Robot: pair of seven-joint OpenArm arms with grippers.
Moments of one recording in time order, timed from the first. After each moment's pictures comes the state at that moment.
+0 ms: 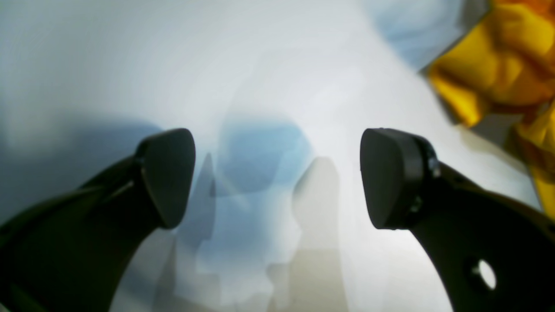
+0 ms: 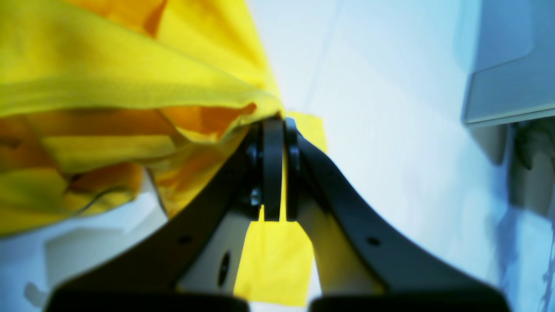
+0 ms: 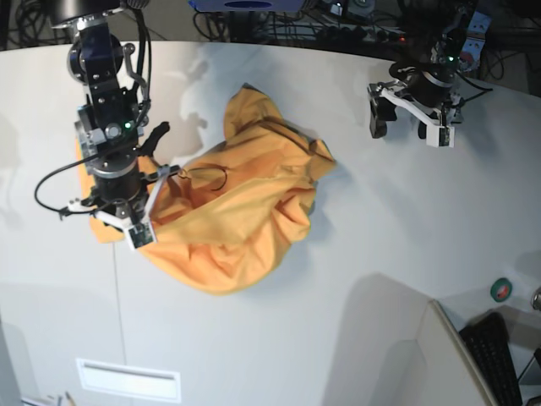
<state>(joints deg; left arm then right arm) 25.5 -27.7 8.0 81.9 -35.8 -0.9 6.4 -8.8 4.5 -7.1 95.7 -23.6 3.1 -33.2</state>
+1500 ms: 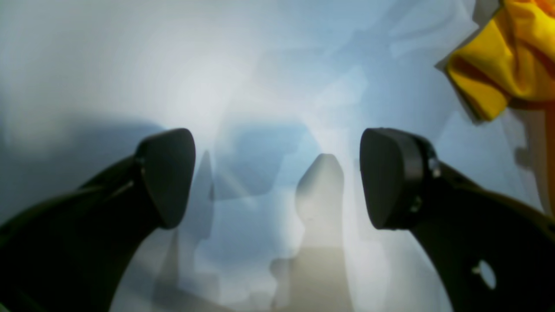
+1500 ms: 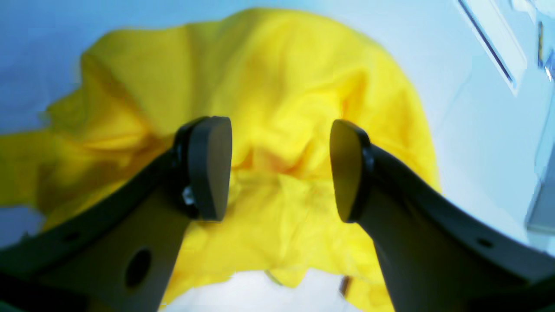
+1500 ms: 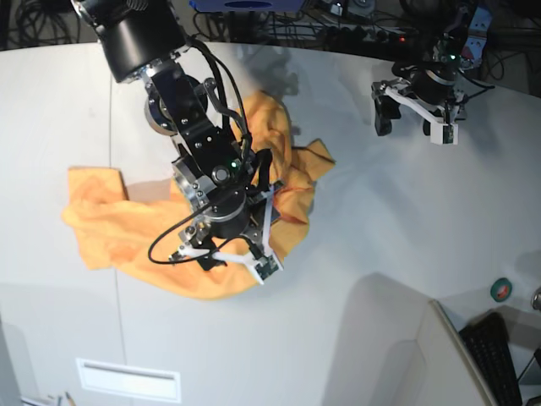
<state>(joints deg) 26.1 -27.8 7.4 81.6 -35.8 -0.8 6.3 5.6 -5.2 -26.4 85.6 -23.9 3.4 -48.0</state>
